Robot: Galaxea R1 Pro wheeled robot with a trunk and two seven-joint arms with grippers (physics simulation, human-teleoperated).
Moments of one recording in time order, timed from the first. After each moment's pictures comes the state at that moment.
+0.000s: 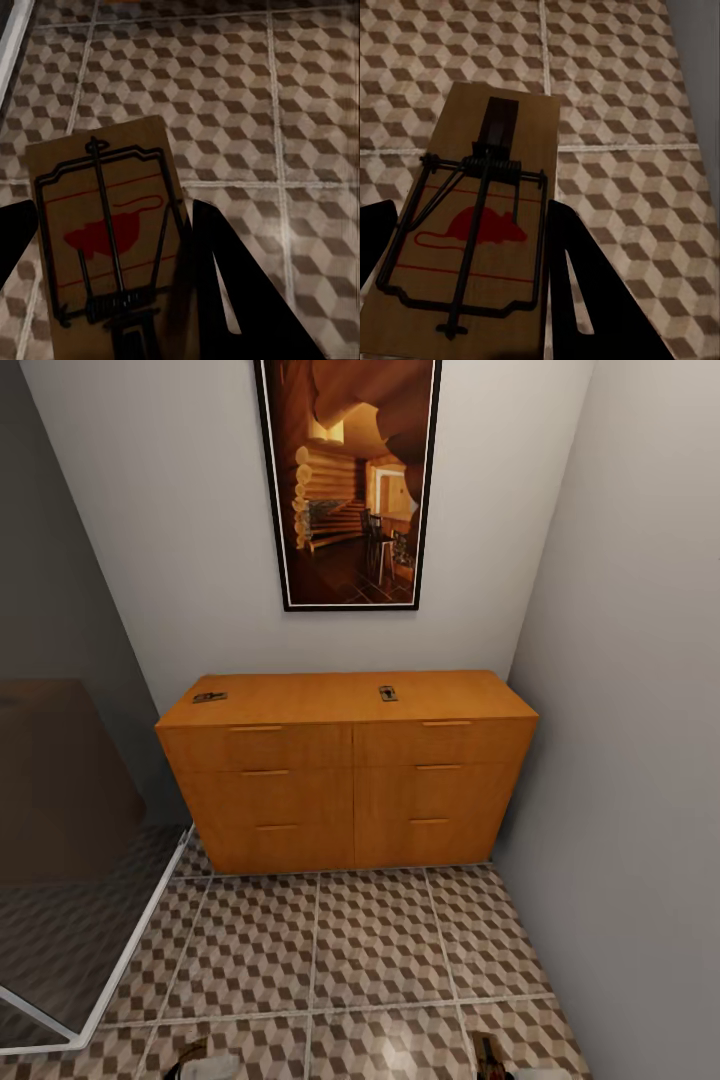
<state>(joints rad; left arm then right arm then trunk) -0.41 0.01 -0.04 0.08 0.03 -0.67 0.16 -0.15 -0.03 0.01 -0.47 0.02 -0.33 -0.04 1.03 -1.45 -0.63</state>
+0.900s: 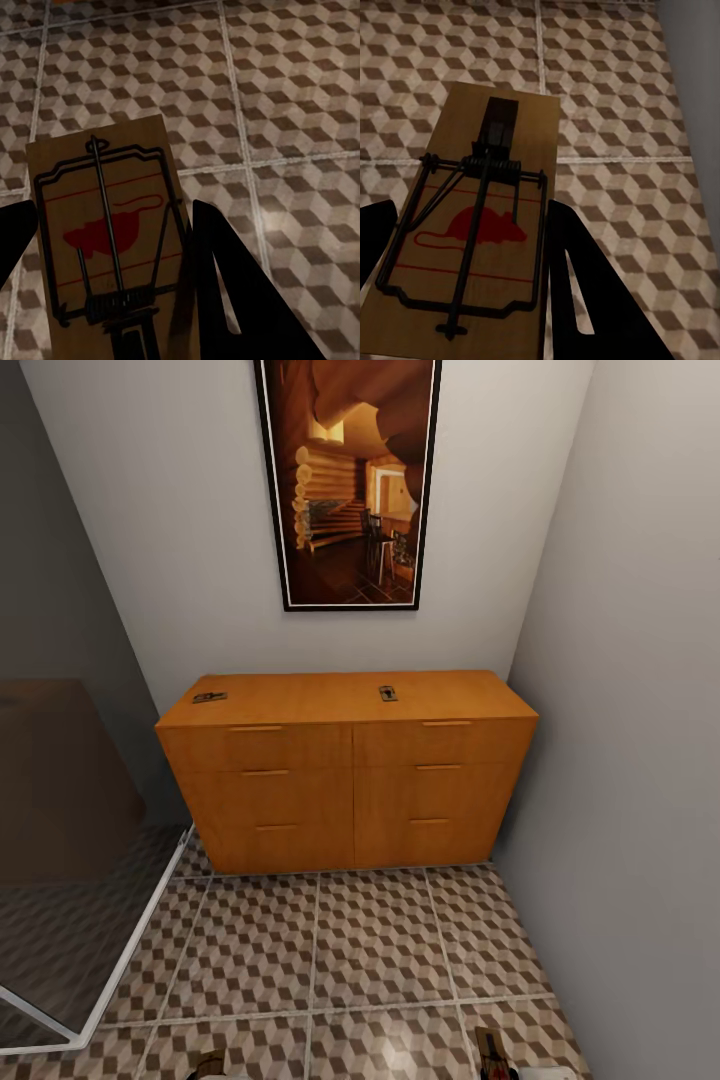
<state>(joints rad) -0.38 -0.01 -0.04 0.08 -0.09 -0.69 0.16 -0.15 -0.04 0.01 -0.46 0.02 -0.37 -0.04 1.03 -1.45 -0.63</state>
